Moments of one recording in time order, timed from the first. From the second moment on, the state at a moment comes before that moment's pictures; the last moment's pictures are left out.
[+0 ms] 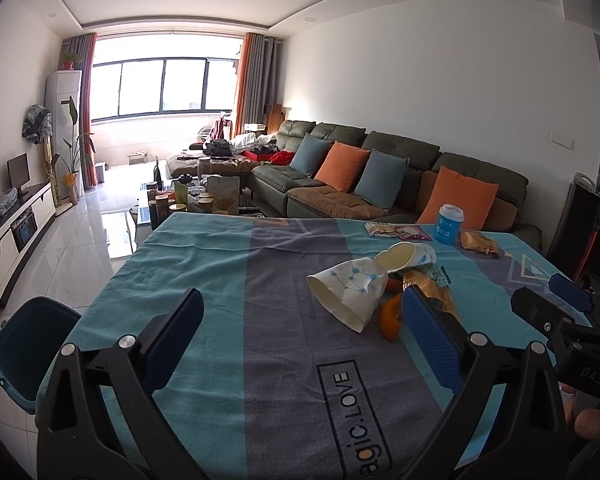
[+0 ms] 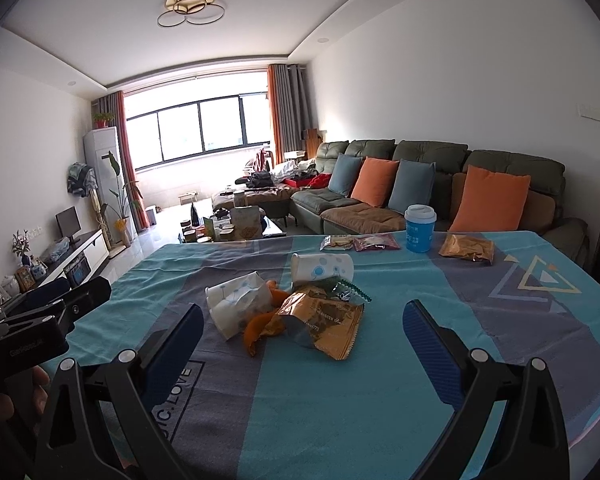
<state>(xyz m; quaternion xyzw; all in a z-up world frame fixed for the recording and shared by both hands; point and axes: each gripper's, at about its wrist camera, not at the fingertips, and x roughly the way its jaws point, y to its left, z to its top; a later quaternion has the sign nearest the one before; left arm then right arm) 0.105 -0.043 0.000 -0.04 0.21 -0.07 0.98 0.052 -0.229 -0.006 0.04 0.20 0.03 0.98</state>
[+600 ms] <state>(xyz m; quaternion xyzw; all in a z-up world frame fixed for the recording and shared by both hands) 0.181 -0.072 -0.021 -0.01 0.25 -0.11 0.96 0.127 -0.257 -0.035 0.08 0.29 0.04 0.95</state>
